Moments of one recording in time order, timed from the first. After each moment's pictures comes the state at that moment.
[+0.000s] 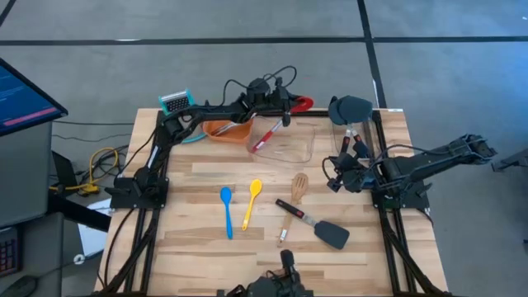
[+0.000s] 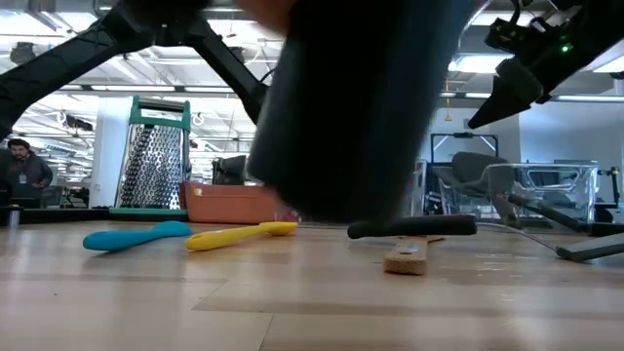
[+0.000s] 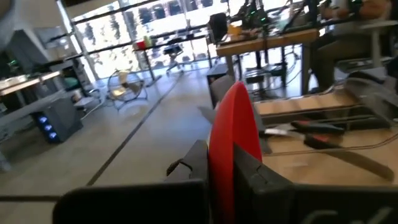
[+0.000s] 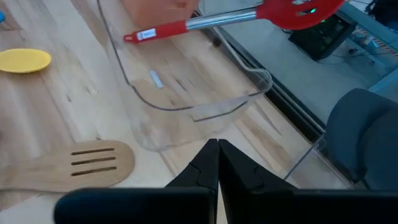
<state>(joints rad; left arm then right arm) 0.58 2.29 1.65 0.59 0.37 0.27 0.25 0.89 0.55 -0.56 0.88 0.44</state>
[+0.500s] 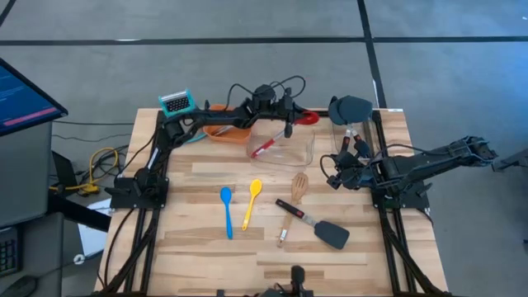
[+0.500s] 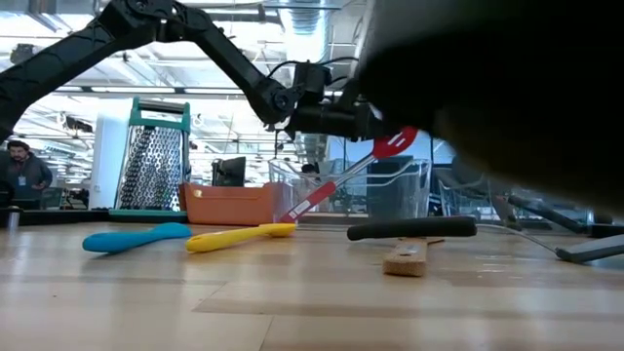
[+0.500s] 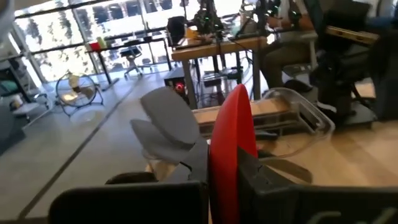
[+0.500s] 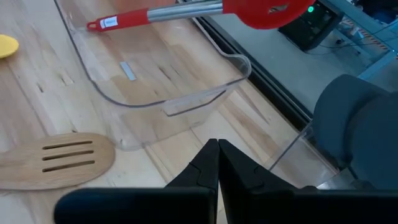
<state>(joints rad) 0.51 2.27 1.65 0.54 0.48 0.25 0.20 0.90 0.53 -0.57 0.88 0.44</state>
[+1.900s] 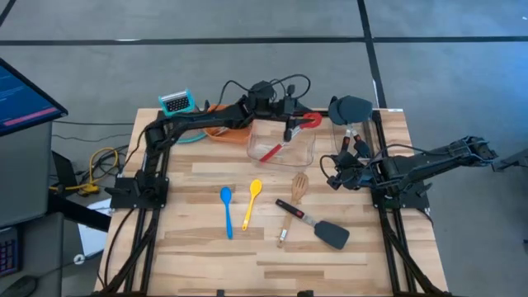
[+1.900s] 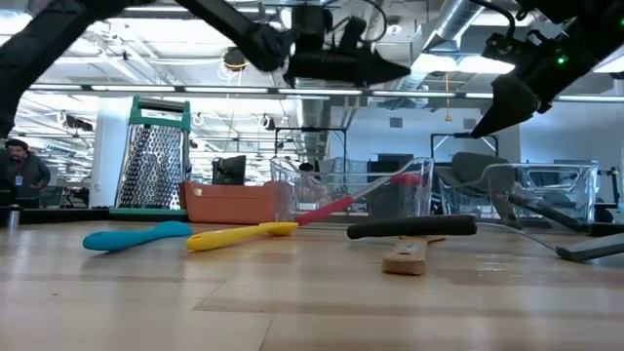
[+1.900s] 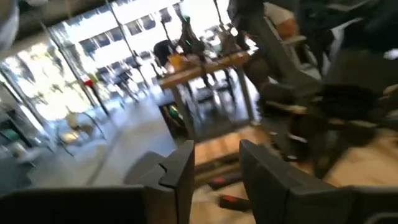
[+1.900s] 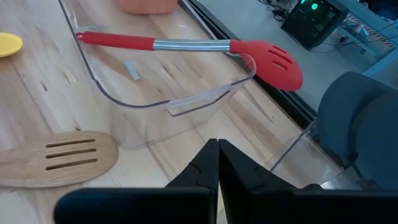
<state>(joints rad) 0.42 2.06 1.65 0.36 0.45 0.38 0.20 0.90 0.53 -0.58 0.87 0.45</state>
